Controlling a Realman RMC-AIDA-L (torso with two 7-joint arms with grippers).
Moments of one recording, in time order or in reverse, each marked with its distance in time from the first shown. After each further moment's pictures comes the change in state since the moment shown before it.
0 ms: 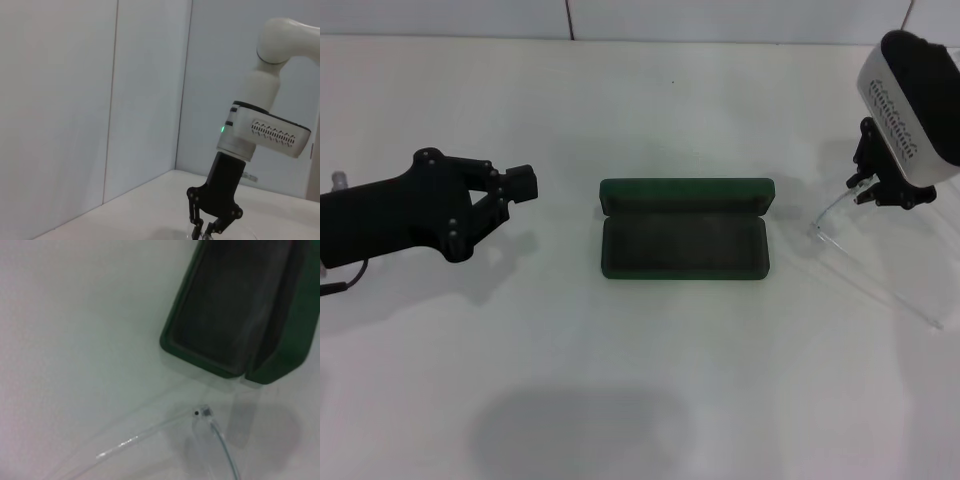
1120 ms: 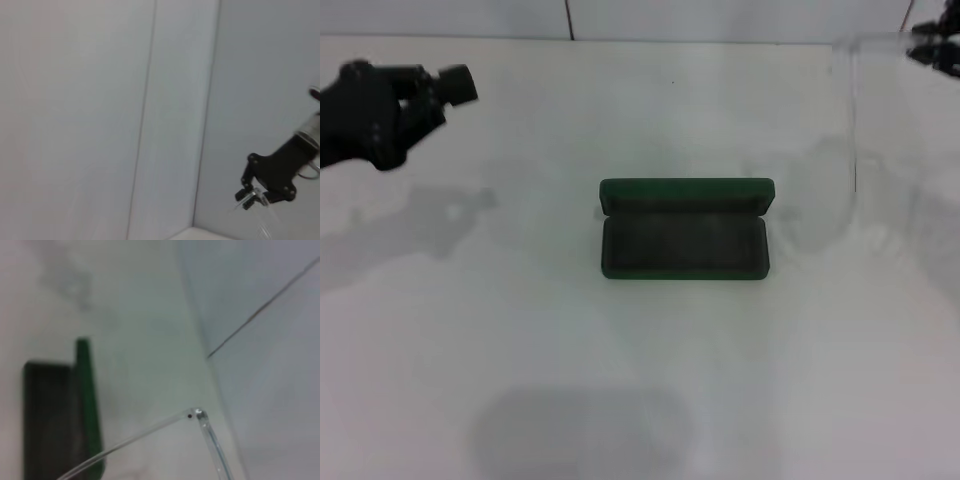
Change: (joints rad) left arm -0.020 0.082 0.000 -0.005 -0.160 0.076 -0.178; right arm -0.403 0.000 0.084 -1.009 0.314 -0.282 0.575
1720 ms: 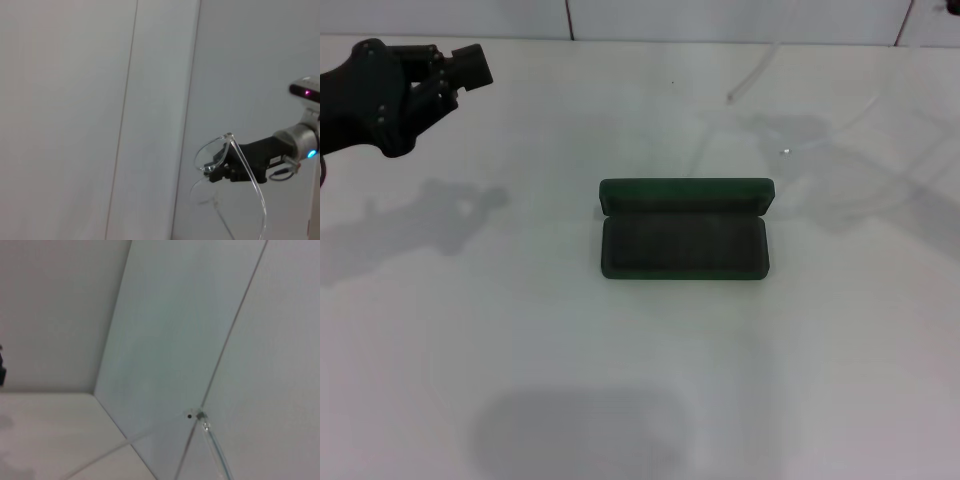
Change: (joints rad) left arm -0.024 0.043 0.002 0.103 0.007 0.010 0.013; right arm -0.179 0.002 0.005 0.082 0.467 0.350 0.093
